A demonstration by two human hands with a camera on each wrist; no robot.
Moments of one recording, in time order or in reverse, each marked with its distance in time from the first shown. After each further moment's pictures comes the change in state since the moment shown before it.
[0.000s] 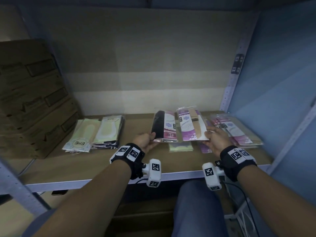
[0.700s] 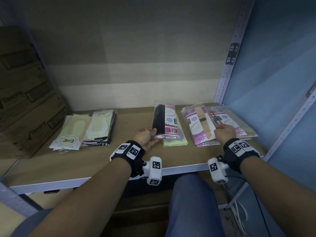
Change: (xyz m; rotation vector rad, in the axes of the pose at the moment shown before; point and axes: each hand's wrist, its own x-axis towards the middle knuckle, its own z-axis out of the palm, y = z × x) left_hand 0.020 -0.021 0.019 -0.032 -0.017 -0.010; right_hand 0.024 -0.001 -0.037 -0.554 0.305 -0.029
